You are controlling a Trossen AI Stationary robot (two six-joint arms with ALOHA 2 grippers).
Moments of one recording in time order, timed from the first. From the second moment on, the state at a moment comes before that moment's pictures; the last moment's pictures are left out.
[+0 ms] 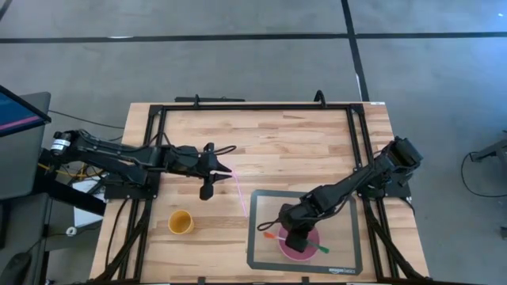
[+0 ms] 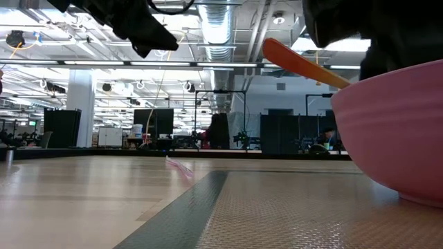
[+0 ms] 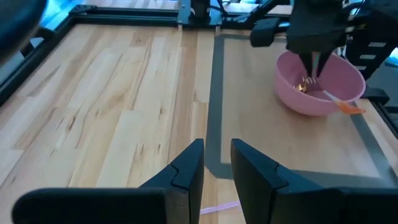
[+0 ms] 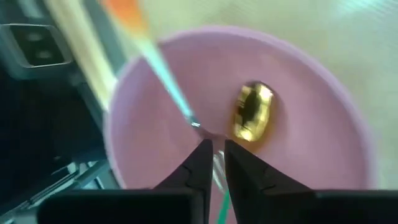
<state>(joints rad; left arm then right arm) -0.13 0.94 0.69 -0.07 -0.10 -0.03 0.48 1.72 1.17 -0.66 -0.23 0.95</state>
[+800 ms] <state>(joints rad) -0.13 0.94 0.68 -0.03 -0.10 -0.20 0.46 1.61 1.29 -0.63 -0.21 0.50</state>
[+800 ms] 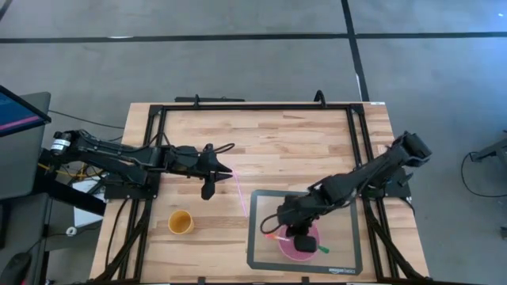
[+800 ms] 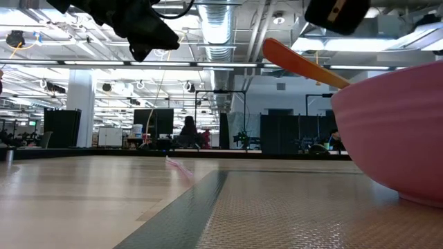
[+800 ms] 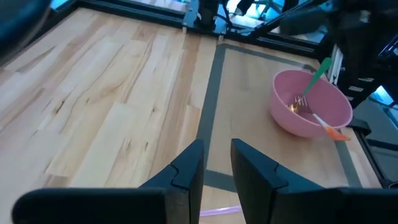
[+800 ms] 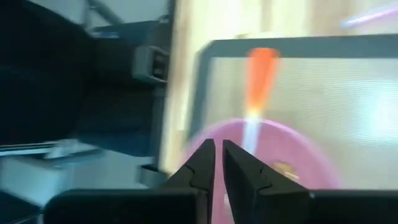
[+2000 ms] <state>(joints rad) -0.27 0.95 0.74 -0.01 -0.41 -0.06 0.14 1.08 0.78 -0.19 0.04 -0.05</state>
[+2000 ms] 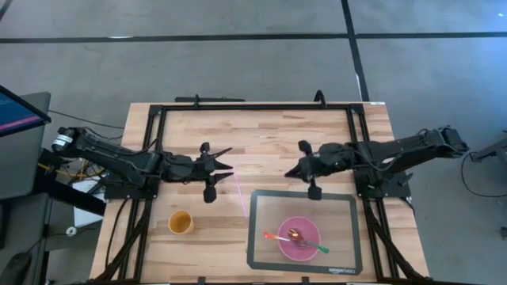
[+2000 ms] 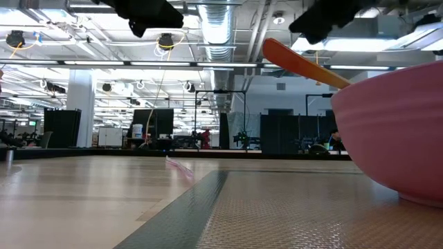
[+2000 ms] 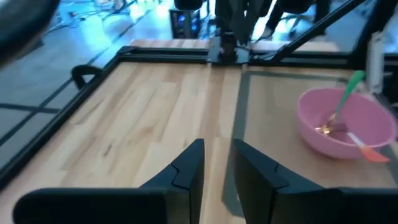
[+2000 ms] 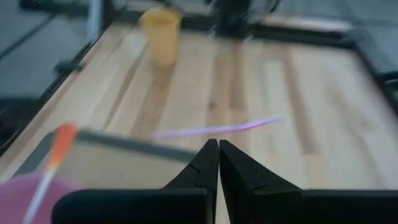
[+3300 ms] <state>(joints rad) -0.51 1.26 1.12 -0.87 -0.14 -0.87 0.03 1.04 0.66 -0.04 -0.01 -0.02</state>
